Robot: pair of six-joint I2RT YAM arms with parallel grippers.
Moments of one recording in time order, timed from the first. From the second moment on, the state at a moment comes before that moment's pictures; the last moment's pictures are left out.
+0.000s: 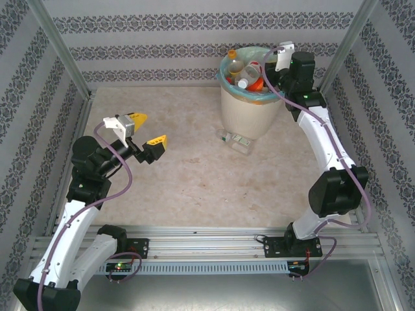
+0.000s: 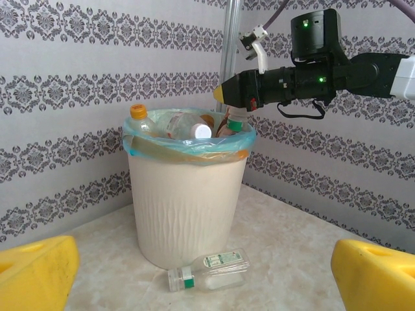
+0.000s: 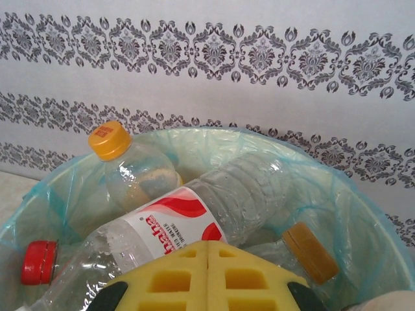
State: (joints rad) left arm -0.17 0.76 0.81 0.05 0.64 -0.11; right arm 0.09 1.67 1.66 -0.25 -0.17 -0.01
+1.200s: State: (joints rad) left arm -0.17 0.99 0.81 -0.12 0.41 -0.18; right arm 0.38 1.30 1.13 -0.57 -0.34 -0.16
